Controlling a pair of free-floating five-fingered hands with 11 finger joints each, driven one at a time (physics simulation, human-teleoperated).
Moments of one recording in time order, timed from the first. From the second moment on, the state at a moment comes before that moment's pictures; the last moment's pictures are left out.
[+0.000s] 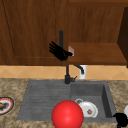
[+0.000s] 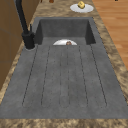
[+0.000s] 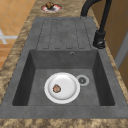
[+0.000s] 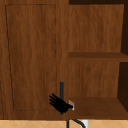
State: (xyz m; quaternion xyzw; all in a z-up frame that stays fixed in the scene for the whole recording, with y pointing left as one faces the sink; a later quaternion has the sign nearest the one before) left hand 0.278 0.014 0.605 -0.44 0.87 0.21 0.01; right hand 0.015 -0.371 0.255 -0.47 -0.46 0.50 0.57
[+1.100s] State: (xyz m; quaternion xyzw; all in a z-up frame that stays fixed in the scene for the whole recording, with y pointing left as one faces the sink) left hand 0.235 0.016 0.602 -0.49 0.86 0.14 0.03; right hand 0.015 -0.371 0.255 -0.47 -0.46 0.50 0.57
